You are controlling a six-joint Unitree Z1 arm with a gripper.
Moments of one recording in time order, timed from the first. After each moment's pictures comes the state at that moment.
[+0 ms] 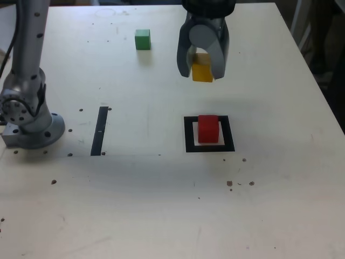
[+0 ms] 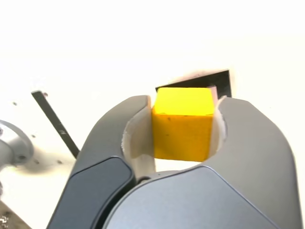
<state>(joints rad) 0.07 1.97 -1.74 1.43 0.08 0.25</state>
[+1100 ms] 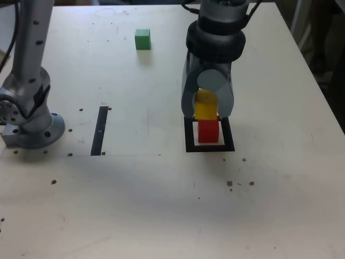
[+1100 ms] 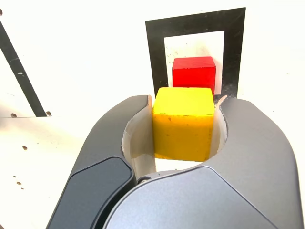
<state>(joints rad) -0.14 2.03 -1.71 1.40 0.07 -0.10</state>
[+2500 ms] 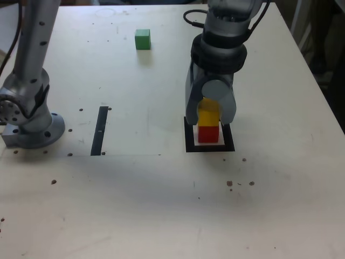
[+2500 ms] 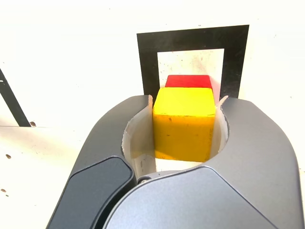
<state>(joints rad) -0.10 2.06 -1.65 1.31 0.06 -0.10</state>
